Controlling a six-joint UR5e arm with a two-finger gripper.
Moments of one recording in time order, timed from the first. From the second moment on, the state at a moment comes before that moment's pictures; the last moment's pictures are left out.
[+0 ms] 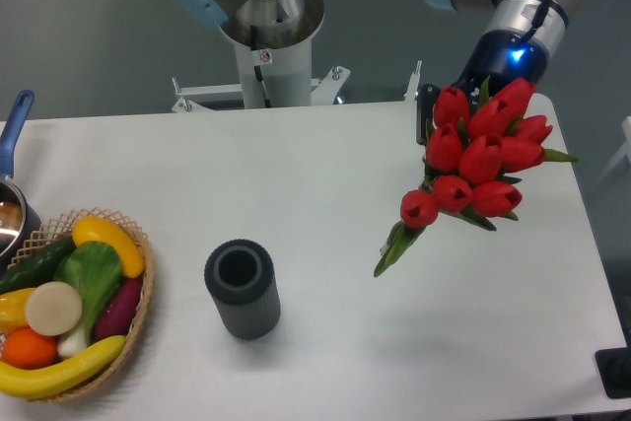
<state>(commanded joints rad) 2.88 -1.80 -1.66 -0.74 0.32 0.87</state>
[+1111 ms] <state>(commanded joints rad) 2.80 -1.72 -1.70 -0.74 0.81 0.92</state>
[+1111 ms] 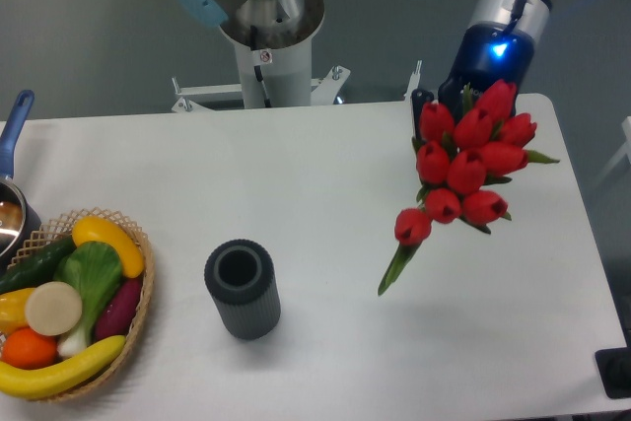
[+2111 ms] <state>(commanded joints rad) 2.61 -1.83 -1.76 -0.74 1.47 1.16</state>
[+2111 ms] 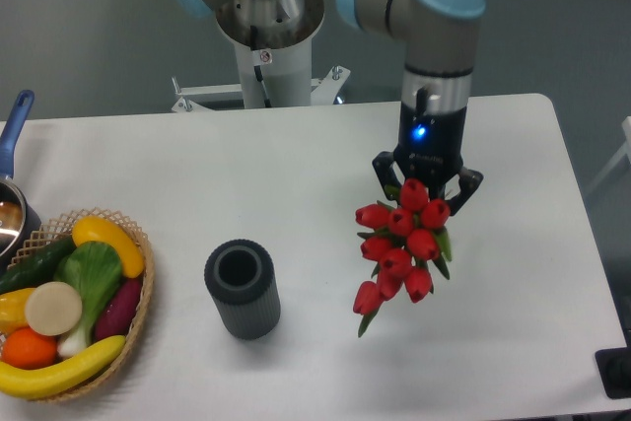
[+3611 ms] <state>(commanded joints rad) 2.53 -2.06 -1.73 -0.74 1.62 1.19</state>
